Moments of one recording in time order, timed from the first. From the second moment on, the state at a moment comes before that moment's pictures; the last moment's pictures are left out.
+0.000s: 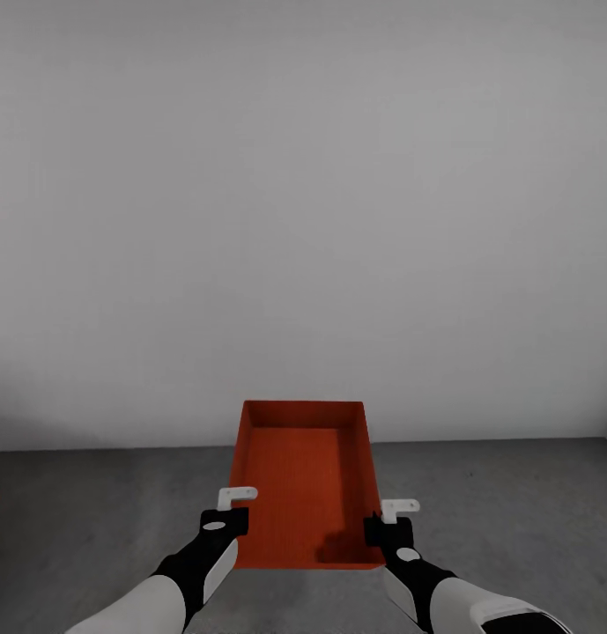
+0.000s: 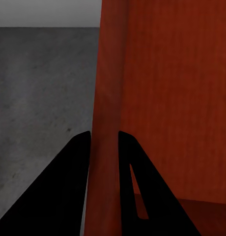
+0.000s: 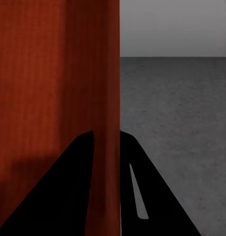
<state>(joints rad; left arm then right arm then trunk) -0.64 -0.13 -0.18 -0.31 0.17 0.08 0.30 -0.70 0.11 0.10 0.00 -0.04 -0.30 -0.17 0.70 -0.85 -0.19</state>
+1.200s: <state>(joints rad) -0.64 -0.13 -0.18 -0.31 0.17 0.08 0.30 -0.70 0.11 0.10 0.00 -0.04 -0.30 -0.17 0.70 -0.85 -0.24</state>
